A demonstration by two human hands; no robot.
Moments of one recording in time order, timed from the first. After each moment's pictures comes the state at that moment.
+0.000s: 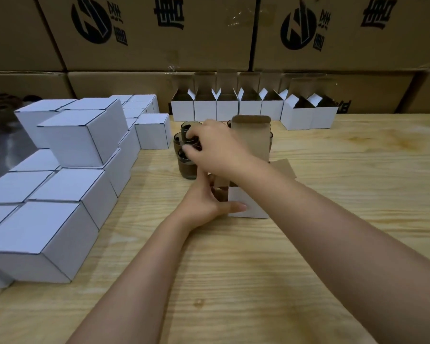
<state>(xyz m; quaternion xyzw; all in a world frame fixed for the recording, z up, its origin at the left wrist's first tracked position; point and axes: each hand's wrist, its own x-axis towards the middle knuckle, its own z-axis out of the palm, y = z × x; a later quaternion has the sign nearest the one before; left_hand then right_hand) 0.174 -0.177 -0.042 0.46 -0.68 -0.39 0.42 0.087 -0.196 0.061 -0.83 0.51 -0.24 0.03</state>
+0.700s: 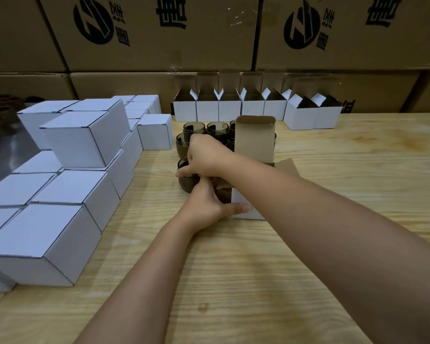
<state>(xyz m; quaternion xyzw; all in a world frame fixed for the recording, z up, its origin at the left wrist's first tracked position) 0.177 -0.181 -0.045 0.49 -0.69 -0.35 0.39 0.109 -0.231 0.044 -0.86 0.49 -0.10 0.09</state>
